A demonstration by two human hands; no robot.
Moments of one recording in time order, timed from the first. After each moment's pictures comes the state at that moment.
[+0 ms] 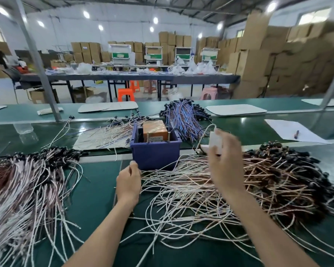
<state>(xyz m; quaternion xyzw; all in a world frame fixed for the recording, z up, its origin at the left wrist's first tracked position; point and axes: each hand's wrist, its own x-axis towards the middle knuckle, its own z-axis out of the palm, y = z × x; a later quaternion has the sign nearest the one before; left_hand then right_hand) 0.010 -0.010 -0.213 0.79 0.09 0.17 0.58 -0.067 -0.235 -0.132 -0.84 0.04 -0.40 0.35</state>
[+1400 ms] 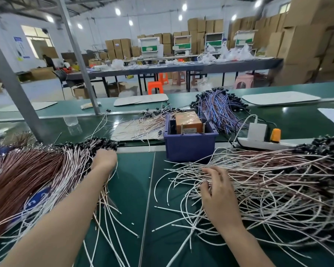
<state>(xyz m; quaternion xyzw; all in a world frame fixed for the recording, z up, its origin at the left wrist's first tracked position) 0.061 0.164 -0.174 0.86 0.29 0.12 0.39 -0.081 -0.149 -0.225 -0.89 -0.02 -0.24 0.38</state>
